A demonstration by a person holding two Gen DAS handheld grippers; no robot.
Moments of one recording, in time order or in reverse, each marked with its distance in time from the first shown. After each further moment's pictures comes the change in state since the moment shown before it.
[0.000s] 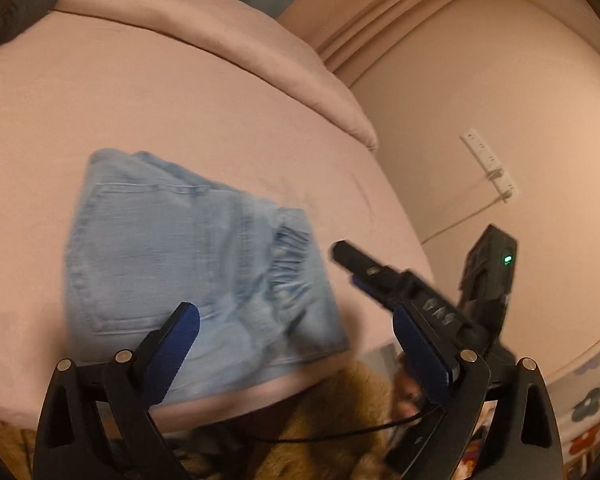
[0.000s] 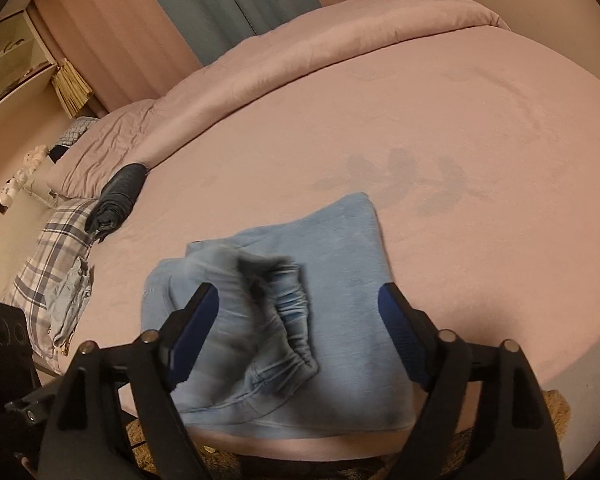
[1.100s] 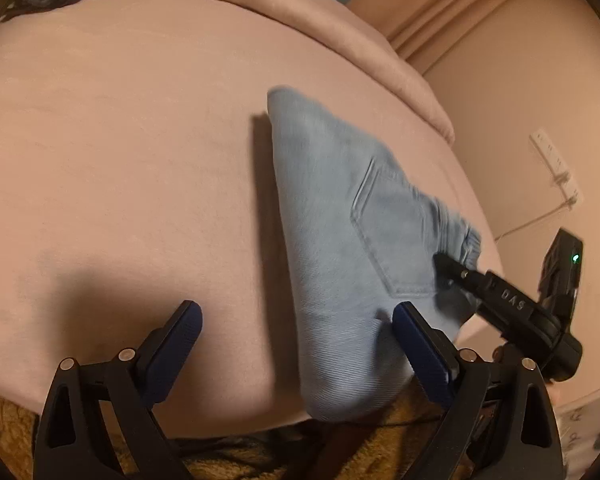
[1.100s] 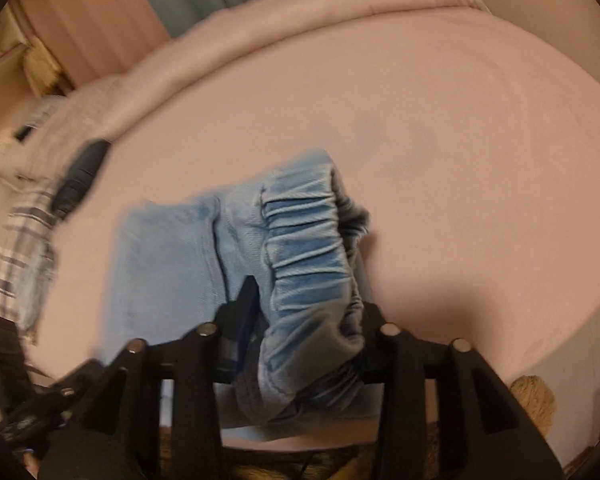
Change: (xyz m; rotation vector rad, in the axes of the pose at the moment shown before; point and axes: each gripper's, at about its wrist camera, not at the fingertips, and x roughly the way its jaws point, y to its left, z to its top) left arm 0.025 0.056 -0.029 -0.068 0.045 0.211; right arm 0.036 -0.013 -0.017 -0.002 0.087 -0.162
